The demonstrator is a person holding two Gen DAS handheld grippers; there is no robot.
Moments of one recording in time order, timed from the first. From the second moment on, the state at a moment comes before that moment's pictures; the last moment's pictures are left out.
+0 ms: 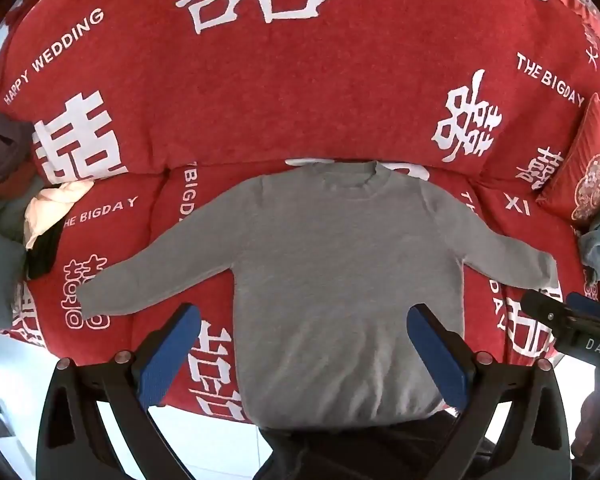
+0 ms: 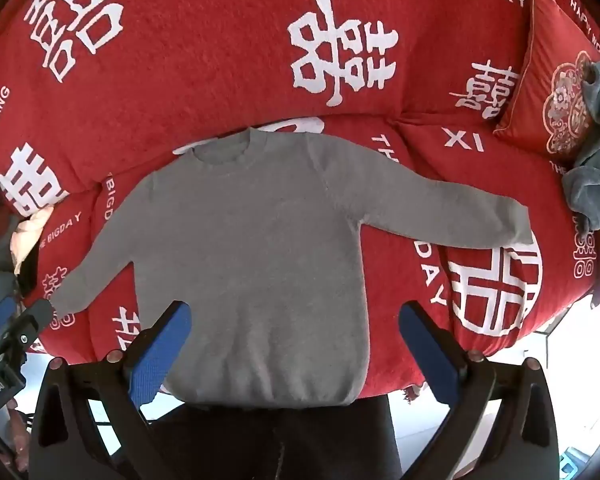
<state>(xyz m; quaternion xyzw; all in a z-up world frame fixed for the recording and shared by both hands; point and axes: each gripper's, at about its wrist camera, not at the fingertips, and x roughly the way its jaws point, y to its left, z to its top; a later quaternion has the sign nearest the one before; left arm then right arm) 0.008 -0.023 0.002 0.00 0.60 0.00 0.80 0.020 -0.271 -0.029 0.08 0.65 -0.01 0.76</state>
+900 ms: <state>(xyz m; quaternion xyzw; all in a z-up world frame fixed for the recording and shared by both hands) 0.010 -0.026 0.010 0.00 0.59 0.00 0.81 0.012 -0.270 -0.030 0.07 0.64 -0.02 0.77</state>
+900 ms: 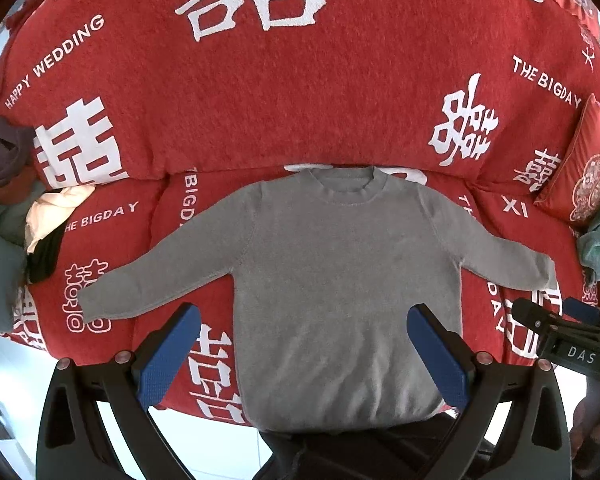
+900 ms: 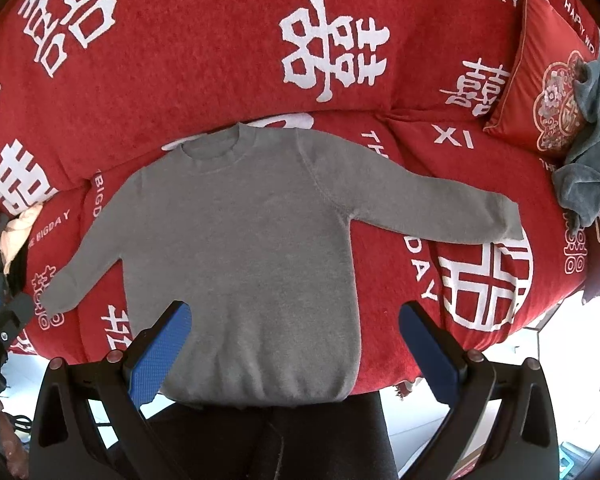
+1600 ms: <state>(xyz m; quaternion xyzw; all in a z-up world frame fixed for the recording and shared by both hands) 0.017 -0.021 0.003 -0.01 0.59 0.01 0.81 0.017 -0.270 -0.024 0.07 0.64 -0.01 0.76</state>
